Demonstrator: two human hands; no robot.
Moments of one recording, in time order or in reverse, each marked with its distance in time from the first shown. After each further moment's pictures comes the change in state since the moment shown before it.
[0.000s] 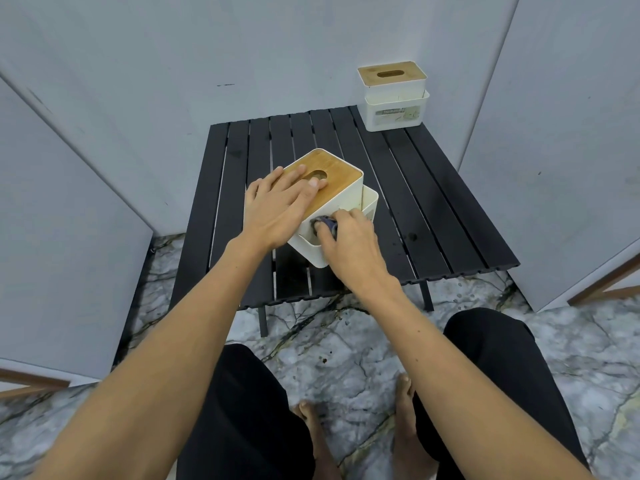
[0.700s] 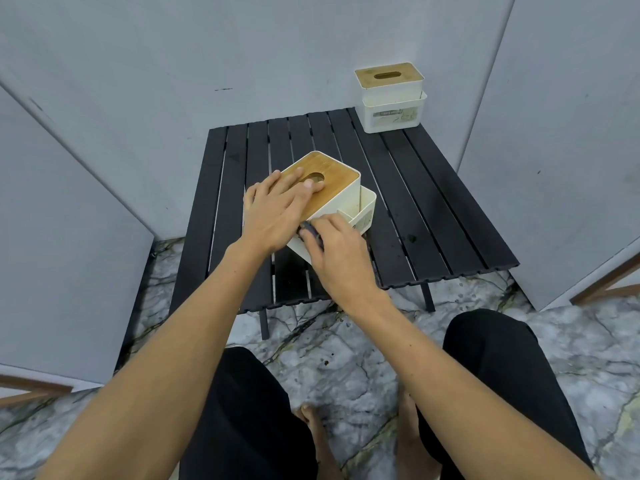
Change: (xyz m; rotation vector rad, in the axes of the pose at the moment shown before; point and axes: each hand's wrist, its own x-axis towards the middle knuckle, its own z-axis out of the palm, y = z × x) left_hand -0.001 0.001 0.003 -0.013 0.032 -0.009; right_hand -0.012 -0.003 0.016 0.028 0.189 -0.257
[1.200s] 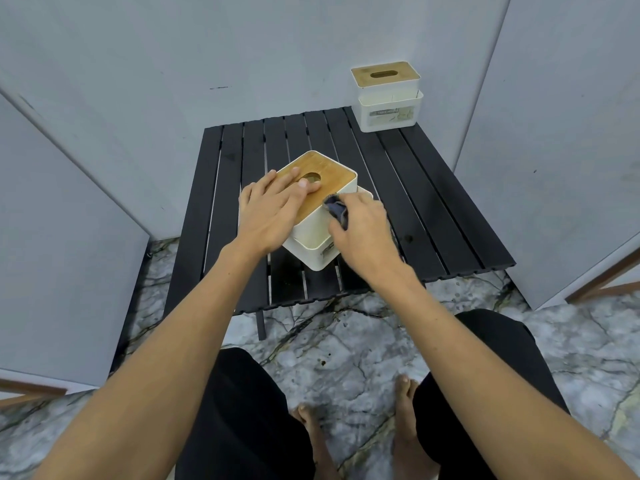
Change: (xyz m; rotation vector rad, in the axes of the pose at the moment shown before) left_hand 0.000 0.002 -0.001 -0.049 -0.015 -0.010; right_hand 0.030 0.031 -0.027 -0.029 -0.106 0.157
